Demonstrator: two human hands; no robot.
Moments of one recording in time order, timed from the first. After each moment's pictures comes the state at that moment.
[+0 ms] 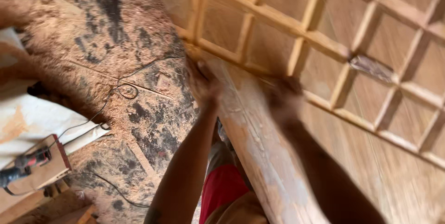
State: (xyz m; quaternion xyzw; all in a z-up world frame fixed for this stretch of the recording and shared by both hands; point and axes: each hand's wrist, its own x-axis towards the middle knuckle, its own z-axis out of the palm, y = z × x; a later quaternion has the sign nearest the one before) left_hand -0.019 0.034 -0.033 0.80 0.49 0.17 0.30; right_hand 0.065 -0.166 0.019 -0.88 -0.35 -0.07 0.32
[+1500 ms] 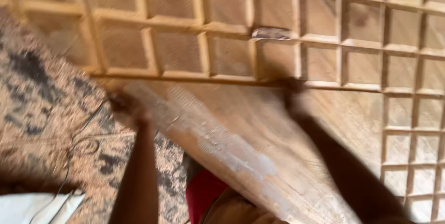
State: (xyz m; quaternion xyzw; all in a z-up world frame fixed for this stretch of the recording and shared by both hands) left_hand -0.018 0.044 0.010 0.71 0.58 0.12 0.39; right_hand 0.044 -0.345 0.026 -0.94 -0.25 0.01 0.22
